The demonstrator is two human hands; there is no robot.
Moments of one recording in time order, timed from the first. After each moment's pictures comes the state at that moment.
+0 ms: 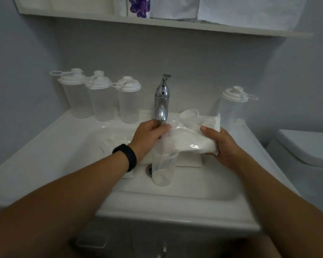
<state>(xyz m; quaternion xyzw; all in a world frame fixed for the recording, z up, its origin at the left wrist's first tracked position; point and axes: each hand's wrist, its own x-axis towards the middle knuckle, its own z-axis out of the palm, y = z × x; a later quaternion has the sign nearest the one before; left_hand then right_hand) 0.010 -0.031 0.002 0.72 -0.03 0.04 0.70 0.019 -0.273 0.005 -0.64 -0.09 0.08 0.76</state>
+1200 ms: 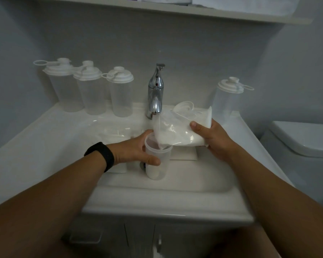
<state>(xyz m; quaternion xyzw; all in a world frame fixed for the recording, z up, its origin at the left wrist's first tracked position) -0.009 0.008 -0.016 0.81 -0.20 -0.22 0.51 0.021 -0.270 0.001 -0.69 -0.10 0.05 0.72</state>
